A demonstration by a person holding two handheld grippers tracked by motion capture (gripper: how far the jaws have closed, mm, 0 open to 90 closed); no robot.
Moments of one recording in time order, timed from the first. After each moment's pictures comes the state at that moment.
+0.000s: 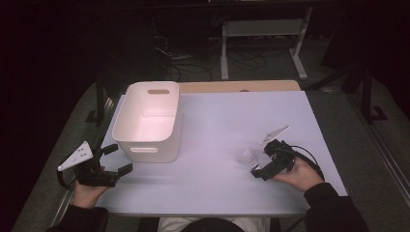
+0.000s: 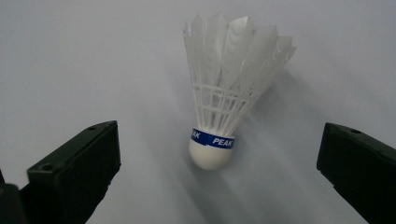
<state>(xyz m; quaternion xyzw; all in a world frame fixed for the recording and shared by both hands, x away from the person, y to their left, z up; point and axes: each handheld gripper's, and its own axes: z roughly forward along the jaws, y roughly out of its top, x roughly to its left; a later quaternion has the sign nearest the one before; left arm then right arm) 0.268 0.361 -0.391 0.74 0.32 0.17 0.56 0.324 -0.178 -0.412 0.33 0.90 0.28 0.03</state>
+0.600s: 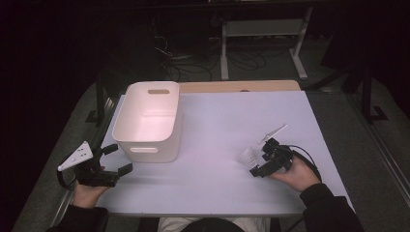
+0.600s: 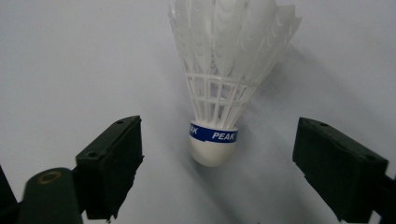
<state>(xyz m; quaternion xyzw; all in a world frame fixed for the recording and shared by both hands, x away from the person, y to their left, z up) 0.268 0.362 -0.391 0.74 0.32 0.18 0.56 0.332 -0.176 -0.421 0.37 0.89 0.26 -0.01</state>
